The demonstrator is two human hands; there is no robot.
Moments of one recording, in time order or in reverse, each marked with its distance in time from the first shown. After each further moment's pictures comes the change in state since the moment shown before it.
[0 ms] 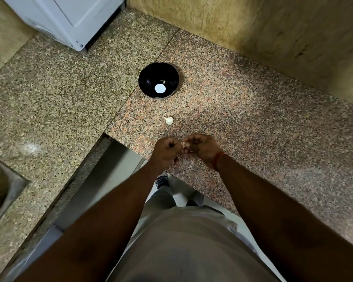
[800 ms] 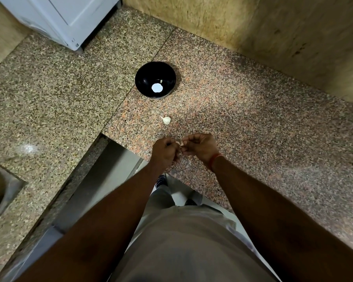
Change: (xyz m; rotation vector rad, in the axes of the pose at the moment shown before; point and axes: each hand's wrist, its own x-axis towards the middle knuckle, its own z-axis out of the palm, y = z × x) left_hand 0.004 0.005 0.014 -0.066 0.079 -0.142; right_hand 0.005 0.009 -0.002 -0.111 0.156 -0.084
